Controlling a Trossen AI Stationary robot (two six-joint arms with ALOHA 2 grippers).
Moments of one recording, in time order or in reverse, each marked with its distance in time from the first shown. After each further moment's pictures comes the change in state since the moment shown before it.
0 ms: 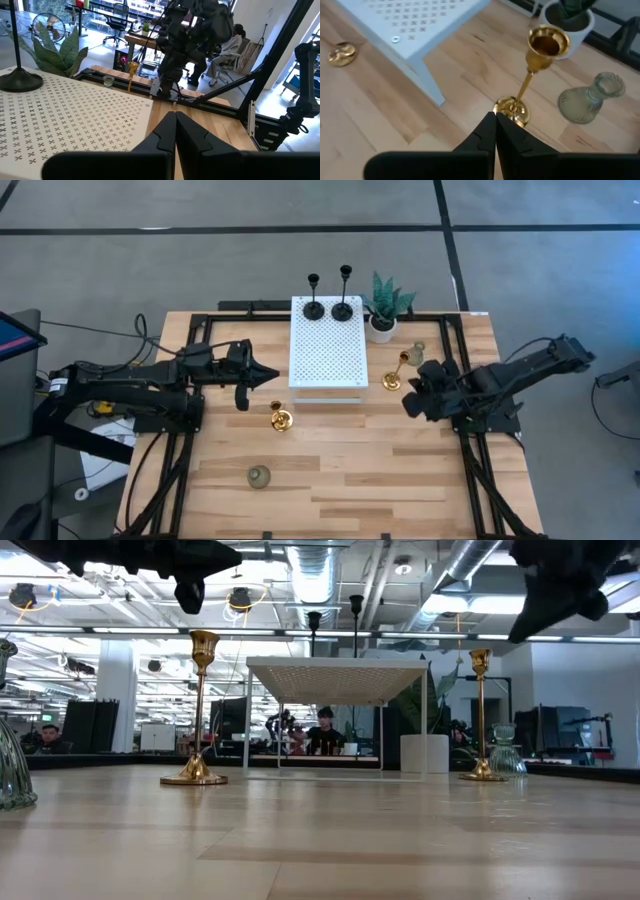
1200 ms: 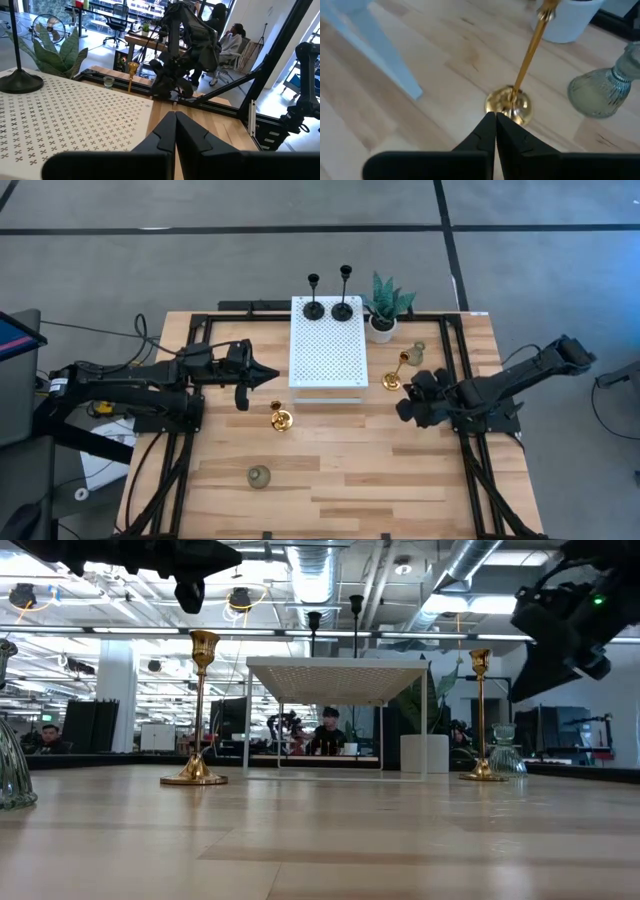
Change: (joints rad) left arm 0.000 0.000 0.000 0.001 0.000 0.008; right arm -0.025 0.002 -0.324 0.339 0.056 -0.017
